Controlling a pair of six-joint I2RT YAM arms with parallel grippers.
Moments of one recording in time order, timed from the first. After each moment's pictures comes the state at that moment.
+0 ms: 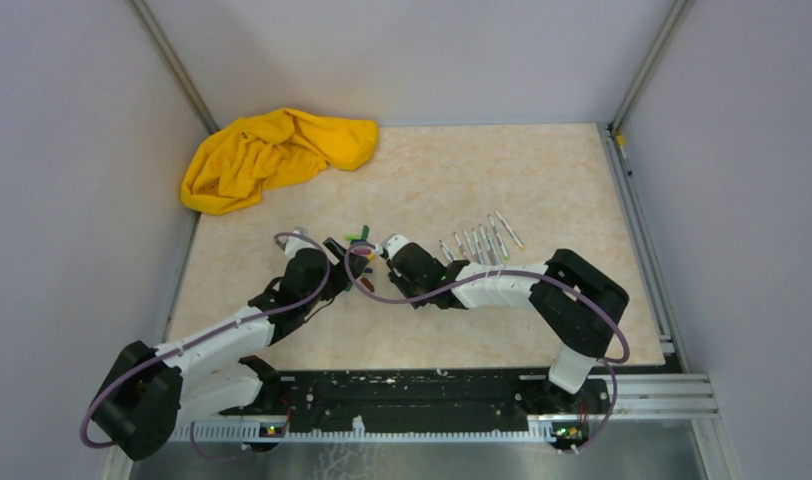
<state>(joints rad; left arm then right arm) -0.63 1.06 0.37 0.15 -0.27 -1.09 0.99 1.70 0.90 -0.12 0.20 0.12</state>
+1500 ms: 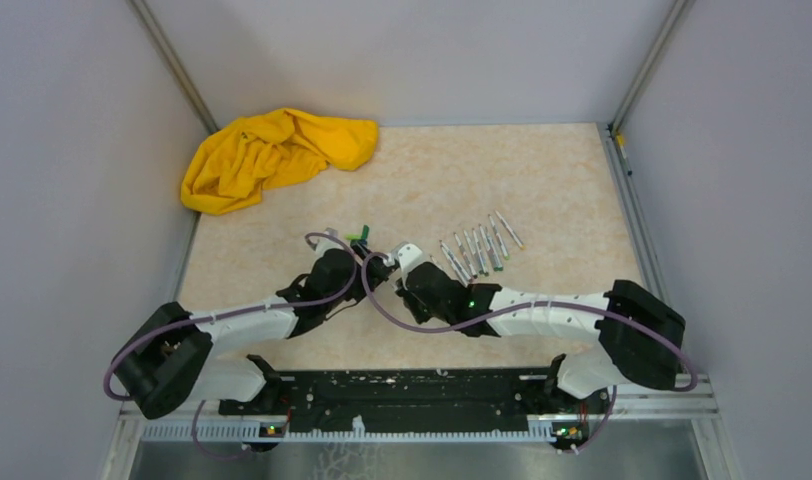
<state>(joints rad) -0.76 1.27 0.42 0.32 -0.21 -1.23 1.12 1.40 0.74 -0.07 0.25 0.26</state>
